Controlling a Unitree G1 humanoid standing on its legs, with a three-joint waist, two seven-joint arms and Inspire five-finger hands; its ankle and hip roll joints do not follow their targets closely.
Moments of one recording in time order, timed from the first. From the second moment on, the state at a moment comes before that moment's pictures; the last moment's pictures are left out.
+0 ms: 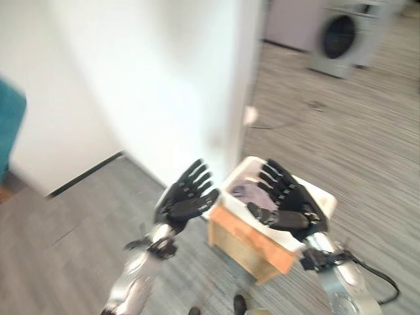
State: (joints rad) left arm -0.01 0.27 -0.31 -0.04 -0.86 -0.08 -0.16; right arm 0.27 -0.42 0.03 -0.24 0.68 -0.08 0.17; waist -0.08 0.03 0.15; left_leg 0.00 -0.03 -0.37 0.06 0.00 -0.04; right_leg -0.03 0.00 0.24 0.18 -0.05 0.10
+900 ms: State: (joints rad) left arm 0.03 0.32 -0.16 -0.16 -0.84 -0.09 -0.18; right arm 0.25 -0.34 -0.10 -0.20 0.79 -0.14 0.10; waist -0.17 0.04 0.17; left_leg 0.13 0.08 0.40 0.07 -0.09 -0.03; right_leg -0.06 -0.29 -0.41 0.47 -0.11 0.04
